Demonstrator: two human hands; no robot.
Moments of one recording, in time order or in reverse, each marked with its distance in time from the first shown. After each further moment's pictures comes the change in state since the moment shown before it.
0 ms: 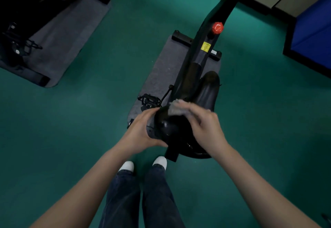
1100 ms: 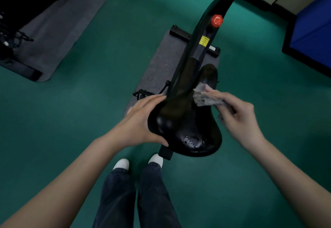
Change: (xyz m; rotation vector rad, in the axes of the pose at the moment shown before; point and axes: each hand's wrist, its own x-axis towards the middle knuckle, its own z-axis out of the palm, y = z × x) left_hand 0.011 0.022 -0.008 0.147 -0.108 0.112; right_hand -0.008 0.037 -0.060 0.084 0.016 0.012
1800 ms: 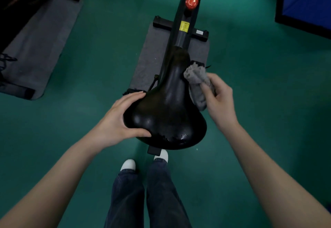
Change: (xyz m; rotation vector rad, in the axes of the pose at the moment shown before) left_hand 0.011 0.006 0.006 -0.065 0.019 0.016; right_hand -0.005 0.049 0.011 0.174 0.345 0.257
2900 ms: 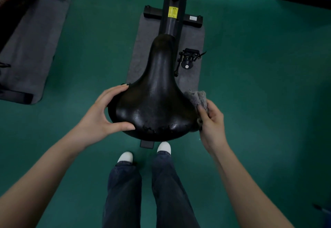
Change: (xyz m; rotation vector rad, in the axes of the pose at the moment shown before) left_hand 0.000 0.004 0.004 -0.055 0.001 -0.002; right_hand -0.076 0.067 0.011 0.623 0.198 0.450
